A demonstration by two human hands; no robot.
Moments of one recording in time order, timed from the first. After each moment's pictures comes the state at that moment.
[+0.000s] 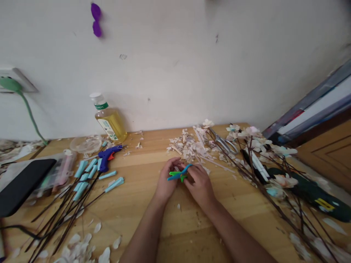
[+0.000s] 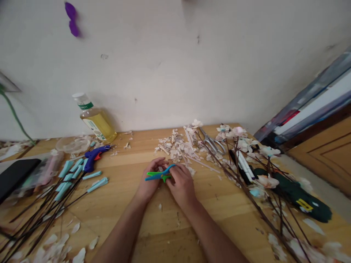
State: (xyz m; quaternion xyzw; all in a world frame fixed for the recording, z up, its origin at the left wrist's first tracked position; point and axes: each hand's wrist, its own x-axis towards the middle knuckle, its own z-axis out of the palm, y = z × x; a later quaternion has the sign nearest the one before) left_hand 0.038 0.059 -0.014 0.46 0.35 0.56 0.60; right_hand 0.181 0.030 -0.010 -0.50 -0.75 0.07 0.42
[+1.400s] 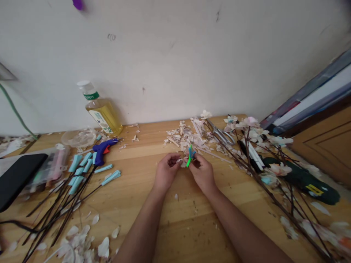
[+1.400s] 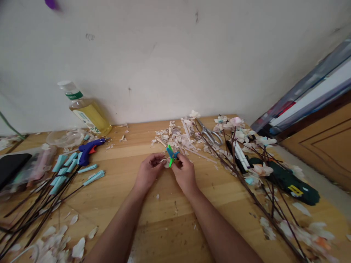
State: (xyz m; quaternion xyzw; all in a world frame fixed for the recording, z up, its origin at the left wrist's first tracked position) left_hand 0.045 0.062 -0.010 0.46 0.46 0.50 0.57; right_hand 0.192 0.040 -0.023 -0.60 -0.55 0.27 0.51
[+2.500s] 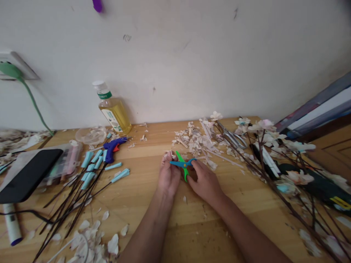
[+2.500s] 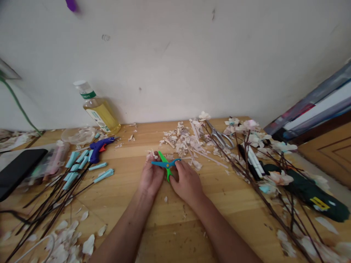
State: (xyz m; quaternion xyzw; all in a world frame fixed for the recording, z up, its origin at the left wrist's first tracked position) left_hand 0.044 0.060 -0.004 0.10 0.30 0.68 0.66; right_hand 0.181 0.021 -0.008 -0.59 -0.76 0.13 0.24
